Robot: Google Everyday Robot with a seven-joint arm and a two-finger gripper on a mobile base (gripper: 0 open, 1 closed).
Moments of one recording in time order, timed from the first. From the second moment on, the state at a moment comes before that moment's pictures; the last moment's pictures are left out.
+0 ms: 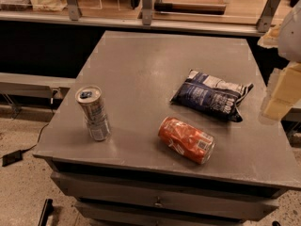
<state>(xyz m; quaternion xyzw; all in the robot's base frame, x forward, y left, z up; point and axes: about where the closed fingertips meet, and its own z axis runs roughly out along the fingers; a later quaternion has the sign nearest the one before) 0.438 -0.216 0.977 -0.60 0.78 -0.04 0.16</state>
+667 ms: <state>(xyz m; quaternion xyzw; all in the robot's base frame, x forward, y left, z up) 0.438 -0.209 0.977 -0.61 0.77 -0.02 0.17</state>
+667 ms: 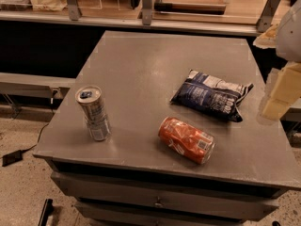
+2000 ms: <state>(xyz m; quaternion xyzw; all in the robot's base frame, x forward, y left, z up) 0.443 -0.079 0.919 -0.67 0.74 -0.01 0.10</state>
